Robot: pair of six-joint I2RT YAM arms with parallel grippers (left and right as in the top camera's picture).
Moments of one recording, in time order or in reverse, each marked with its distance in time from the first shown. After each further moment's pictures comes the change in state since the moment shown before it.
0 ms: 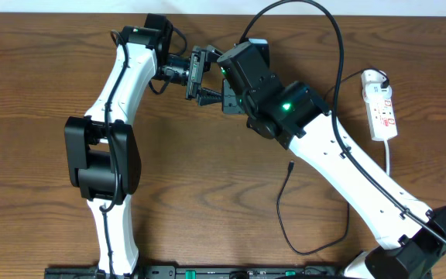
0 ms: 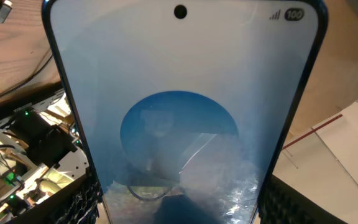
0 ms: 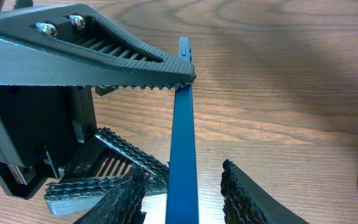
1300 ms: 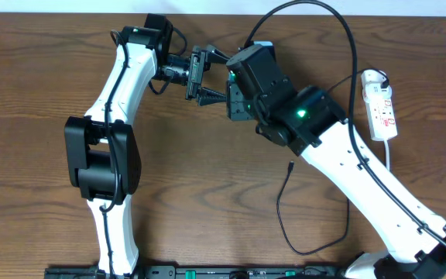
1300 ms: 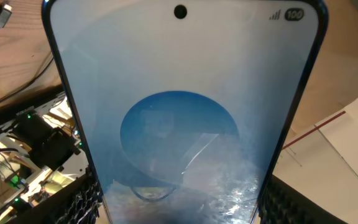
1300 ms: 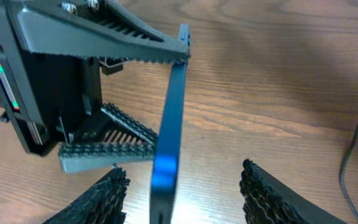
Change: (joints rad) left arm 0.000 0.000 0.000 0.000 0.000 0.023; right arm 0.000 -0.060 0.000 -0.060 -0.030 -0.048
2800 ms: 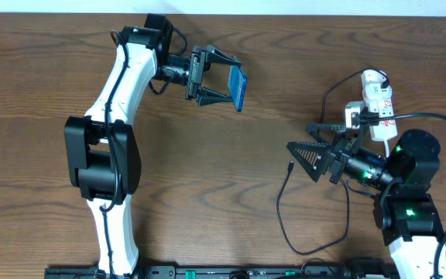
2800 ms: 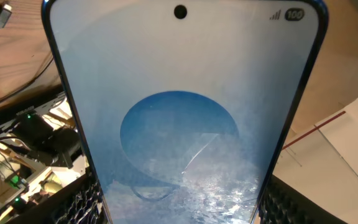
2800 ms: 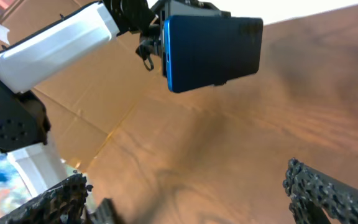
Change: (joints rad) left arm 0.000 0.000 0.000 0.000 0.000 0.000; right arm -0.712 -0.778 -1.044 0.805 -1.258 -0.118
